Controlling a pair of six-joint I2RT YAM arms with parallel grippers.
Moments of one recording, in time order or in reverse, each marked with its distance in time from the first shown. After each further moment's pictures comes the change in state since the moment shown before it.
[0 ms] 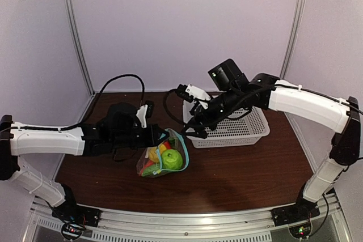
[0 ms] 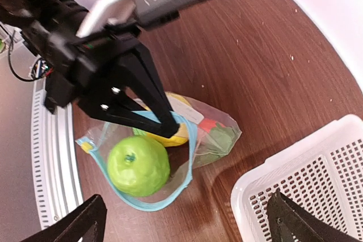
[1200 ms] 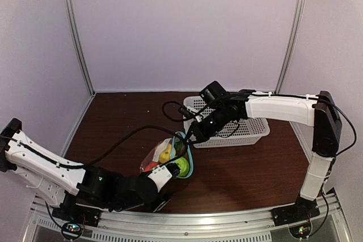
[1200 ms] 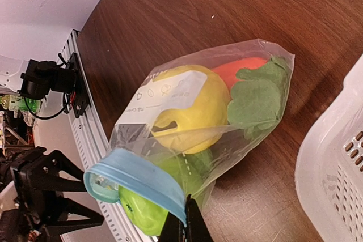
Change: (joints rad) left arm -0.636 -0.008 -0.088 -0.238 -0.588 0.388; right arm -0.074 0.210 -0.090 0.074 -0.228 0.471
